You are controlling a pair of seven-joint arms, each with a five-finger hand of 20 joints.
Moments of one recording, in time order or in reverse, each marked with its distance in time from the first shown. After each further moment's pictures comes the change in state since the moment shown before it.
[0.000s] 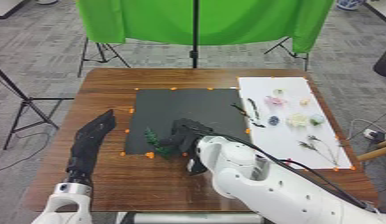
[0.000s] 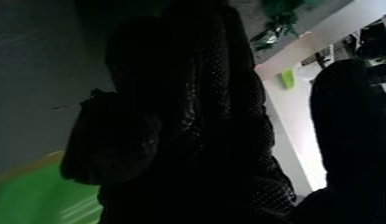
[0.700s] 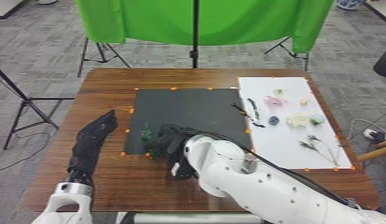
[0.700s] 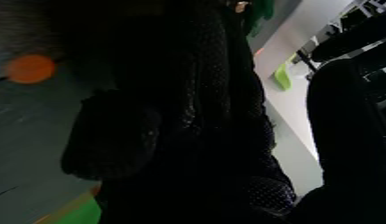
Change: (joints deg) left arm -0.2 -0.1 0.1 0.0 0.2 -0.5 -0.7; right arm 1.1 -5.3 -0.9 3.5 11.3 2.4 0.4
